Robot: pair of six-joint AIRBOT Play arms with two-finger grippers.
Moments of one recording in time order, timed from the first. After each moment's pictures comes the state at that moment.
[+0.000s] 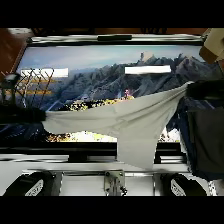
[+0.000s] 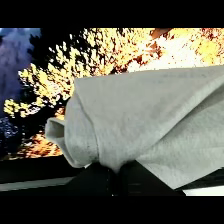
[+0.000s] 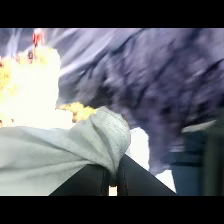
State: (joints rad) left arm -0.11 -0.81 0.96 1.43 -1.29 -1.60; right arm -0.07 -0.99 1.29 -1.43 1.30 1.46
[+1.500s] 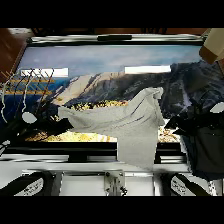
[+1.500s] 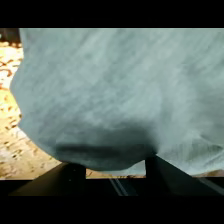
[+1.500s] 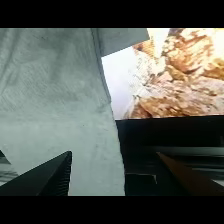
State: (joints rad) left arm -0.01 -1.14 0.60 1.02 -0.87 -1.58; right arm -0.37 -1.17 0.81 -1.14 1.37 1.39
